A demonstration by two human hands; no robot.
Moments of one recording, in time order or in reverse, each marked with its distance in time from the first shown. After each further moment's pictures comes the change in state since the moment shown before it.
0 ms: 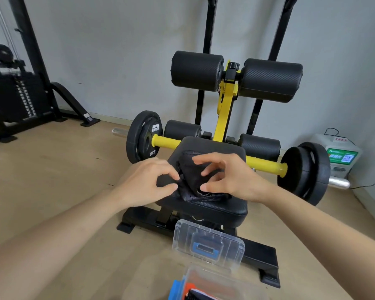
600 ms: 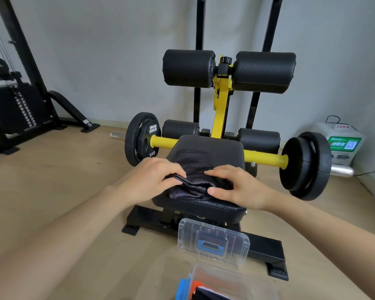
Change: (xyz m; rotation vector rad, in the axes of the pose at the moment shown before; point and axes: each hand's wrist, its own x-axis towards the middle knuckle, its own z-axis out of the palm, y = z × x) left_hand 0.021 0.017 -0.002 0.094 -0.071 0.109; right_hand -0.026 0.041 -0.004 -0.362 -0.054 0.102
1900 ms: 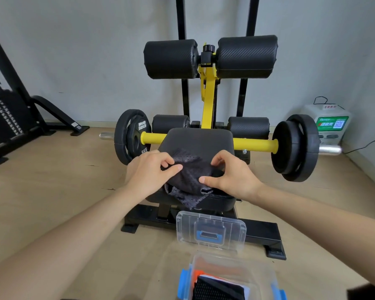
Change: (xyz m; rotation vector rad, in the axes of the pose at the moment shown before) left_hand 0.020 0.014 0.031 0.115 0.134 -0.388; right_hand -0.009 -0.006 0.014 0.183 0.314 0.284
